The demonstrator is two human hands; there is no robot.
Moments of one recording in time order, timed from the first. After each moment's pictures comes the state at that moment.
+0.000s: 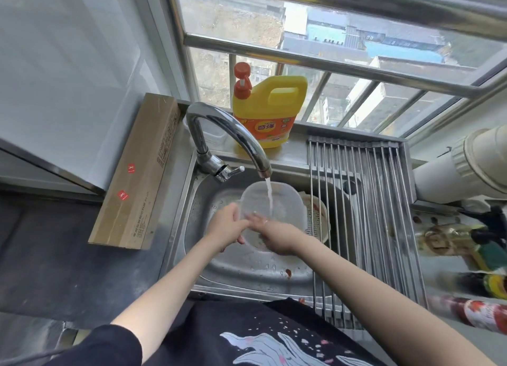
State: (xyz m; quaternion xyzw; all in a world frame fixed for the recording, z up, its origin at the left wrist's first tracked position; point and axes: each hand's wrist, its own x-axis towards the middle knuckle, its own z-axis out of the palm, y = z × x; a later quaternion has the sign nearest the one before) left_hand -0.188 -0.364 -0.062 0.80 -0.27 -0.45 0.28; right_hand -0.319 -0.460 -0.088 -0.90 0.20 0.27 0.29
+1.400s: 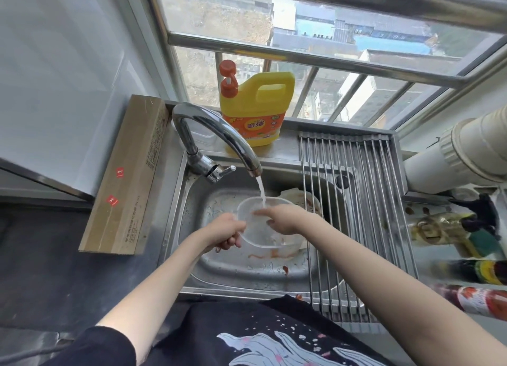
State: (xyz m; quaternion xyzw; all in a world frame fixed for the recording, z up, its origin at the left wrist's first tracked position) left_hand -0.181 -0.371 -0.076 0.71 -0.22 -0.64 0.20; right_hand -0.318 -0.501 -0.083 -0.86 0.25 0.36 0.26
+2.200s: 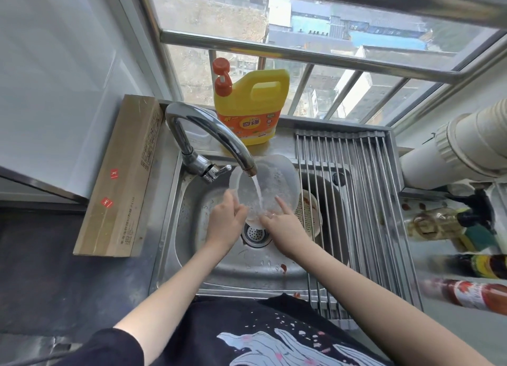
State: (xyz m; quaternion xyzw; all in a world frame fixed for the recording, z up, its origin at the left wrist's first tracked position) left_hand -0.207 -0.377 -0.071 0.81 -0.36 -0.28 0.37; right_hand -0.341 -0.463 -0.081 -0.96 0.22 0.17 0.08
